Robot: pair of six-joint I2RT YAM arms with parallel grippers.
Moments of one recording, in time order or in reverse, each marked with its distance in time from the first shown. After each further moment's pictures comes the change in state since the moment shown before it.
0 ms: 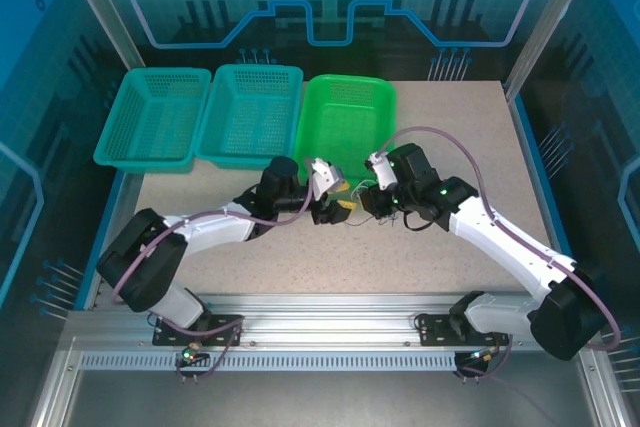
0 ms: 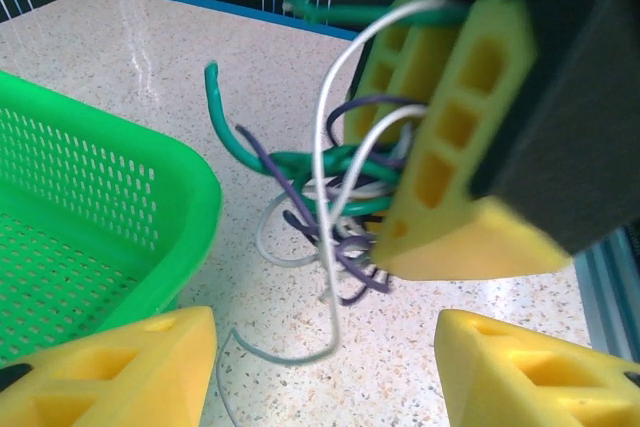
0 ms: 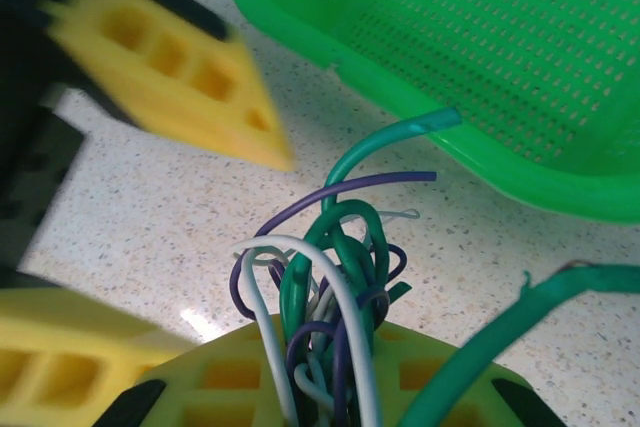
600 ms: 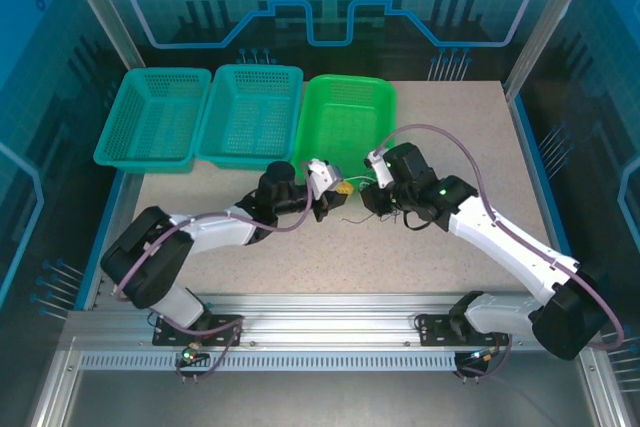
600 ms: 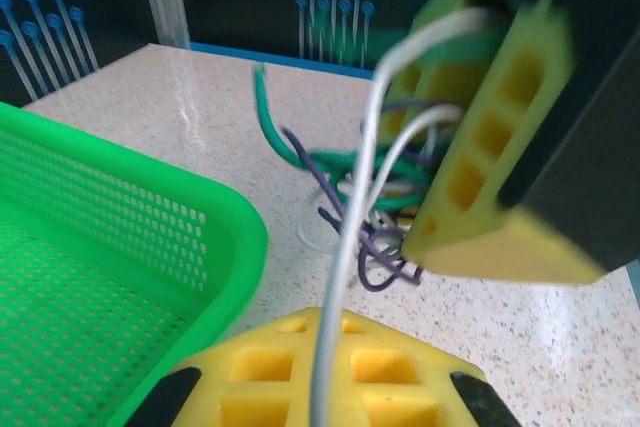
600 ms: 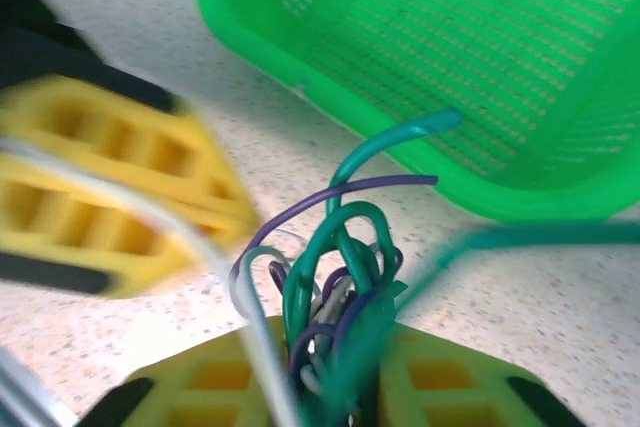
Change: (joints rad) left arm -0.006 -0.021 -0.053 0.170 -0.093 -0.008; right arm 0.033 0.006 0.027 -0.036 0.162 -0.006
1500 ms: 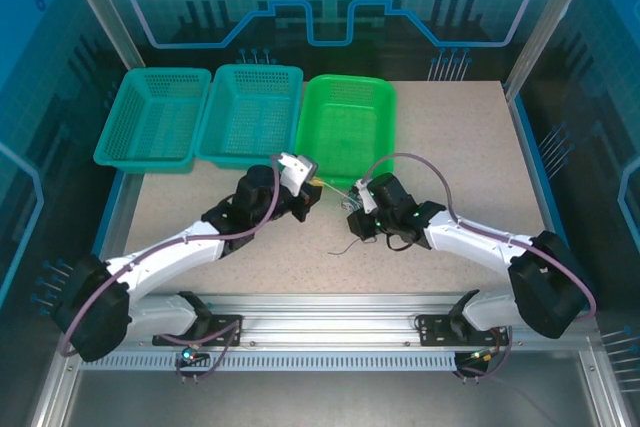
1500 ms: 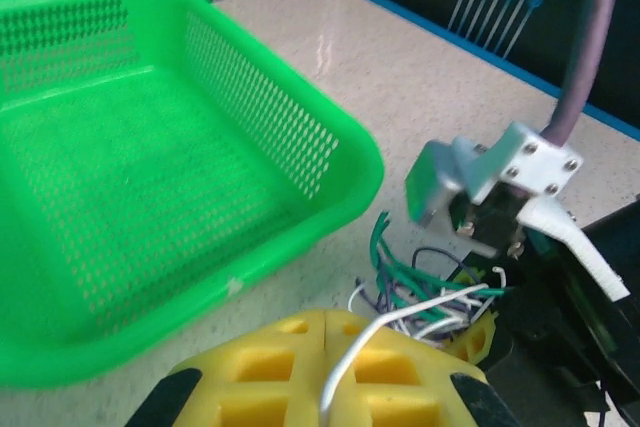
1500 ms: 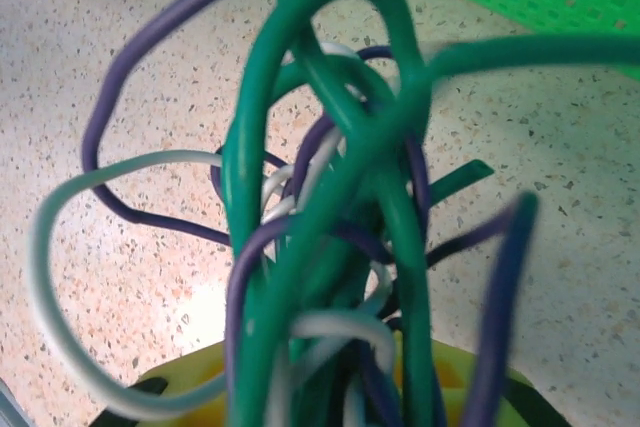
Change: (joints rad) left arm -0.004 -0.341 -0.010 -0.473 -0.361 -0.212; right arm 0.055 0.128 -0.303 0.405 -0.109 0.150
